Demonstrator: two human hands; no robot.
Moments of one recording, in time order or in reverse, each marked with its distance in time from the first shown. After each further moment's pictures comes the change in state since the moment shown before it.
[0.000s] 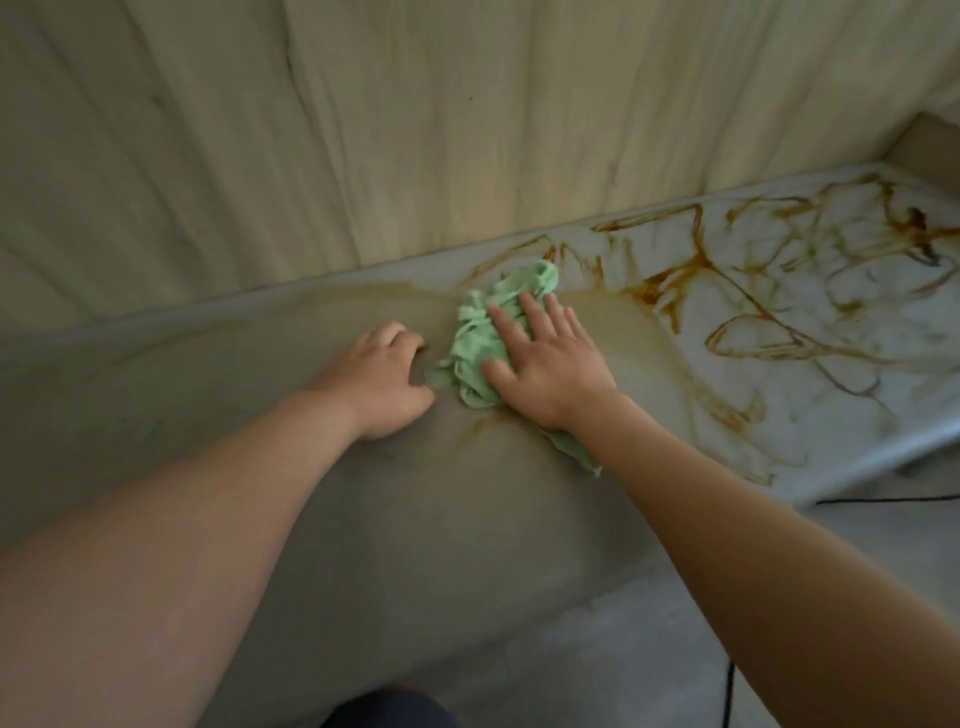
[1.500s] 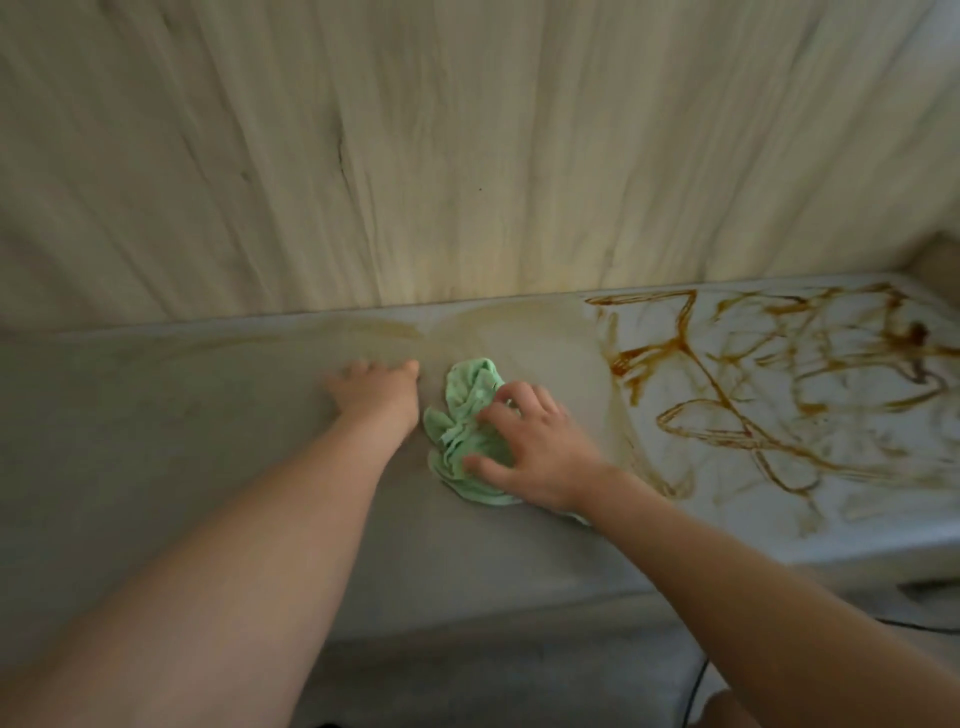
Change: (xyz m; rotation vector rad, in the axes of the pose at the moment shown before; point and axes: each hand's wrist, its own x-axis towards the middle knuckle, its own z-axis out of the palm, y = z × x) left_hand 0.011 0.065 -0.009 0.176 -0.062 -0.513; right_hand -0.059 0.047 -0.034 0.140 -0.013 -0.386
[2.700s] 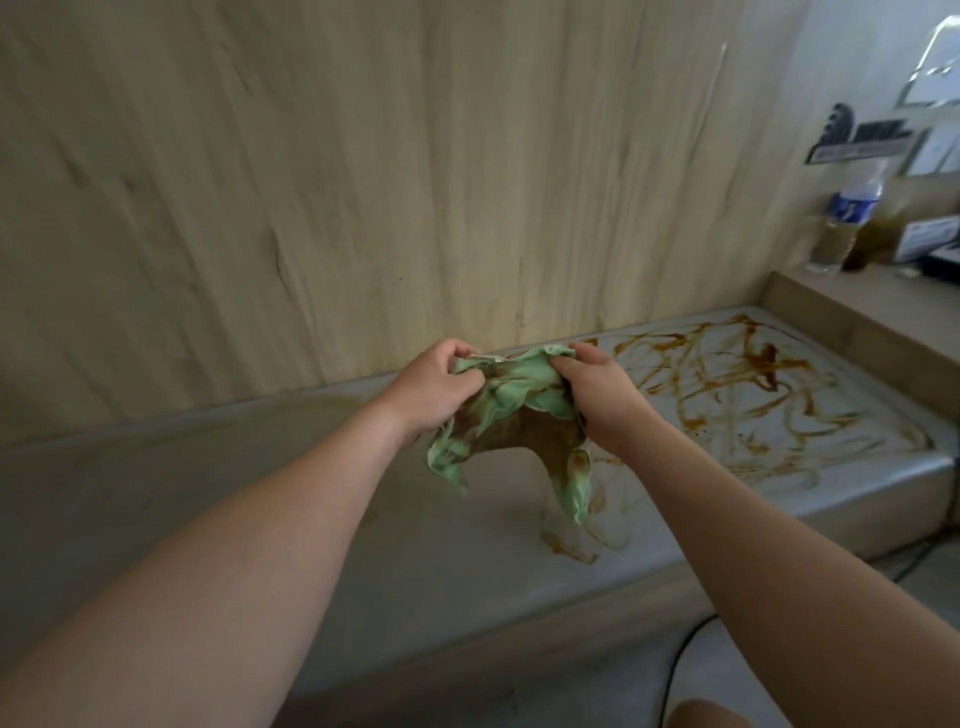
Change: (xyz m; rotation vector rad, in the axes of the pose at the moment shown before) left_hand -0.086 0.088 -0.106 -1.108 0.063 0.537; right_hand -0.048 0.047 -0.144 1.239 0.489 0.532
